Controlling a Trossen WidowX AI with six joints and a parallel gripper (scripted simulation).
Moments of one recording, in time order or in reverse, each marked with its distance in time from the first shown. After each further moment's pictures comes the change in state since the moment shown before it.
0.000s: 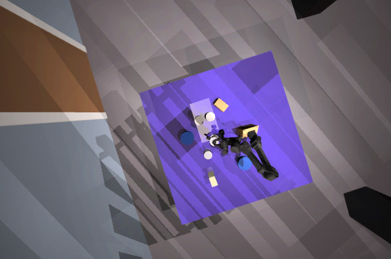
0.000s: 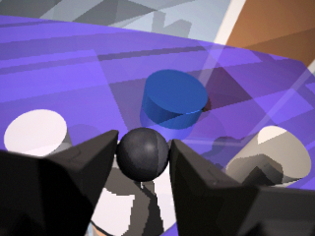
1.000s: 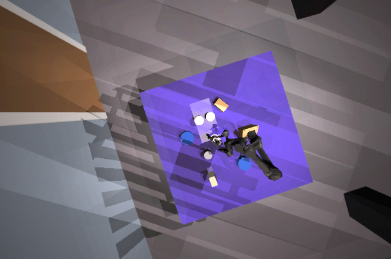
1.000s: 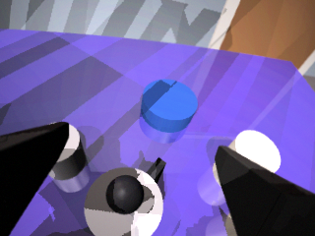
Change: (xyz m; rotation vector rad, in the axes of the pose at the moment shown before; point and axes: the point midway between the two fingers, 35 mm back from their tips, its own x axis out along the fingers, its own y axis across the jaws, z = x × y) arm -0.047 -0.002 0.042 0.024 0.028 -0.006
